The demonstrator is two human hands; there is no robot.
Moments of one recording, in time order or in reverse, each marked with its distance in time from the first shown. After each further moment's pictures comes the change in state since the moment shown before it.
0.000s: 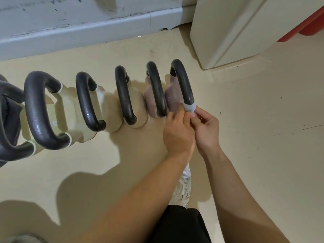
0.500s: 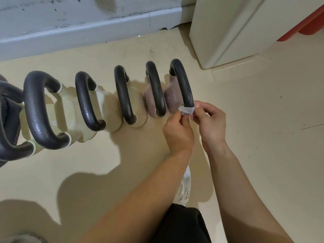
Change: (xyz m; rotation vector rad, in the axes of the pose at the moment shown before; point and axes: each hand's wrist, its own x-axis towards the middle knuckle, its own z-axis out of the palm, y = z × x) left_hand 0.001 0.000 0.007 -0.191 0.081 -0.152; right_hand 0.002 -0.025 -0.001 -0.026 0.104 -0.011
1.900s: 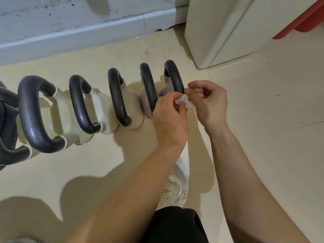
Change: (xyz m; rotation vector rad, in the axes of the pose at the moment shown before) left_hand 0.013 0.051 -0.029 0.078 -0.045 0.260; right_hand 0.022 -0.050 -0.001 -0.129 -0.057 -0.191
